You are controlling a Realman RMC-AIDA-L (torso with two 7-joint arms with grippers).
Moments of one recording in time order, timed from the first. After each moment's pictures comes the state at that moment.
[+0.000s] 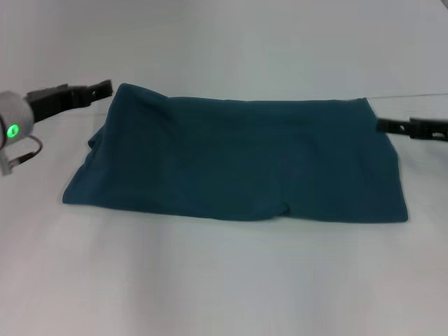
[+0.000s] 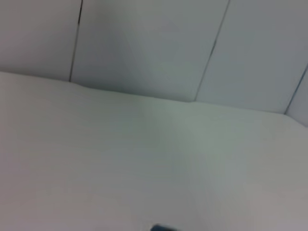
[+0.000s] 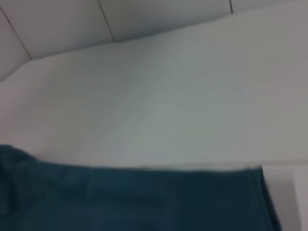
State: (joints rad) left arm -0.76 -2.15 0.63 0.73 2.14 0.70 -1.96; right arm 0.62 1.98 -0.52 -0.67 -2.20 -1.02 1.94
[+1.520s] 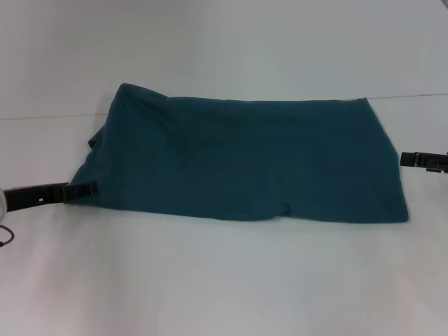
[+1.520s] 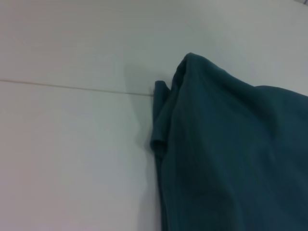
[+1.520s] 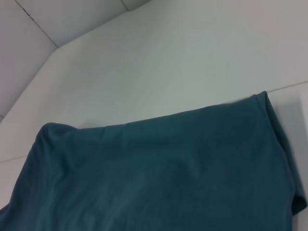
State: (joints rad) left arm -0.62 -2.13 0.64 0.74 2.39 0.93 -2.13; right arm 0.50 1.94 -0.50 -0.75 -2.20 -1.31 2.11
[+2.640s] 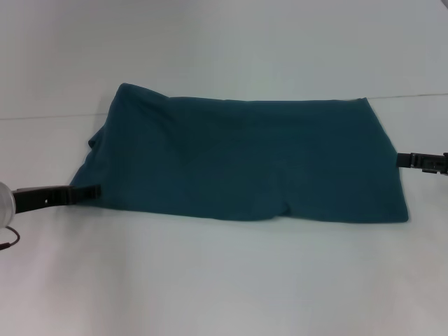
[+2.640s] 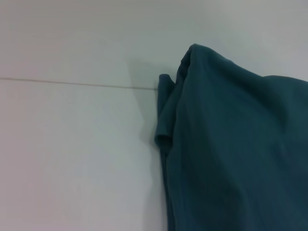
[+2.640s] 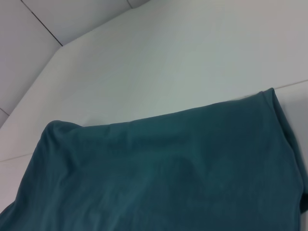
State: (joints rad) left arm -0.63 -2.13 0.68 0.71 2.39 0.86 -2.13; right arm 0.50 1.95 -0.50 -0.75 -2.20 -1.32 2.11
